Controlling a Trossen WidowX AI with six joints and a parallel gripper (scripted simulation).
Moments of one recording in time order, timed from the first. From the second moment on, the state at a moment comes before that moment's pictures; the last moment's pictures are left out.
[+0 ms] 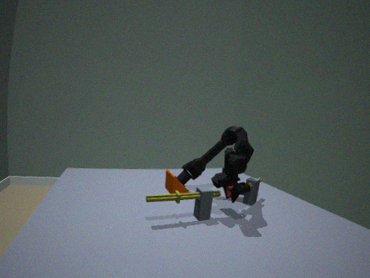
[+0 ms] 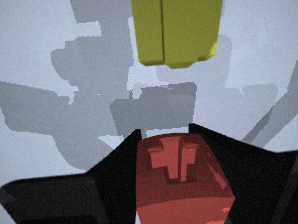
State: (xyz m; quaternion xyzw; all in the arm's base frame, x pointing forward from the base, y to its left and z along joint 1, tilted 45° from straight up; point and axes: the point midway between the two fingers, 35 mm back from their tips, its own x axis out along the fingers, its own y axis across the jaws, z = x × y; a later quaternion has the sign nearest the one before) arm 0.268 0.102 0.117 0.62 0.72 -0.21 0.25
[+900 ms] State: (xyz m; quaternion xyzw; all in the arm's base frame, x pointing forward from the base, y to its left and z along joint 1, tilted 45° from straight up) arm 0.268 0.095 0.122 0.60 0.70 -0.25 0.29
